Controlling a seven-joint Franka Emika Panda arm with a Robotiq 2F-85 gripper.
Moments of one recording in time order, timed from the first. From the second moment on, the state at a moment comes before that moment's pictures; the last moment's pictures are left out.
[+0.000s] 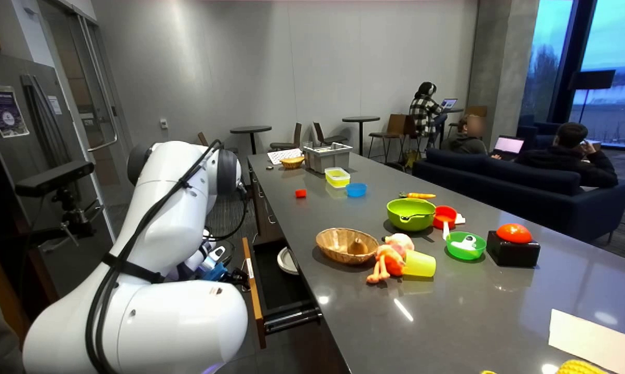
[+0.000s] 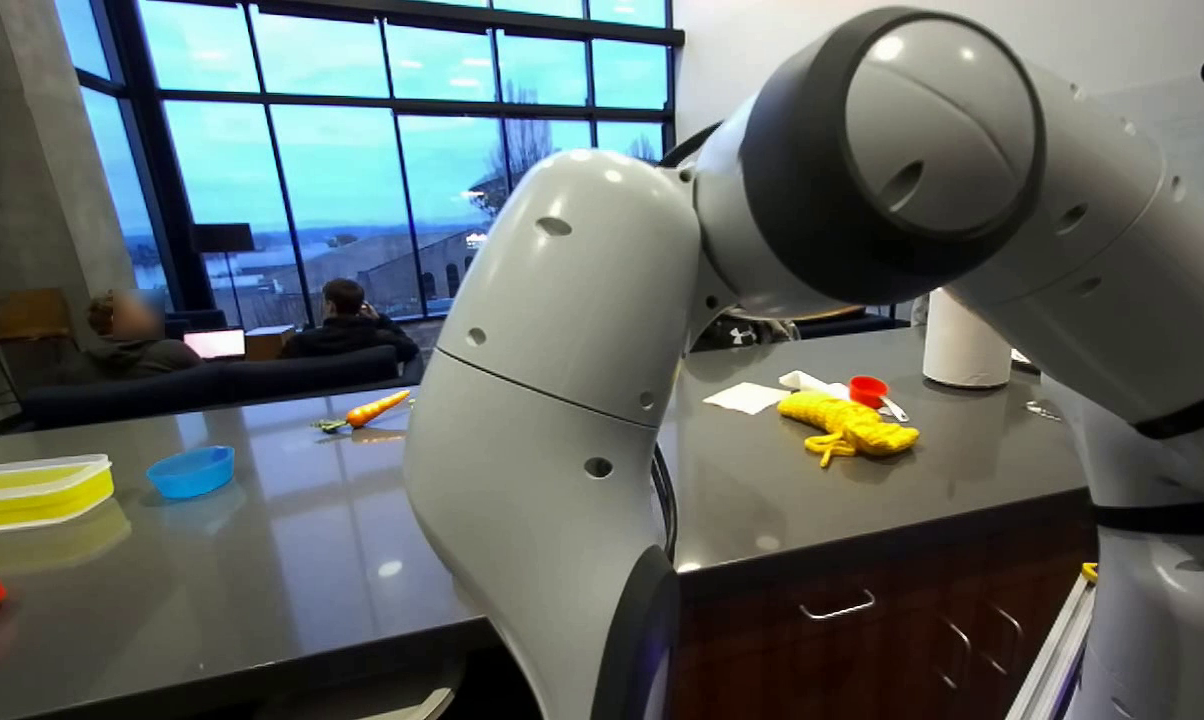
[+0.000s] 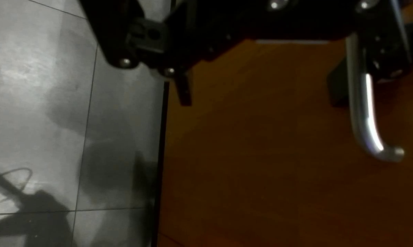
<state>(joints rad) 0.85 0.87 0.28 -1.81 -1.06 2.13 0.82</state>
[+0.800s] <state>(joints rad) 0.84 0.80 0.27 -1.81 -0.92 2.11 0.68</state>
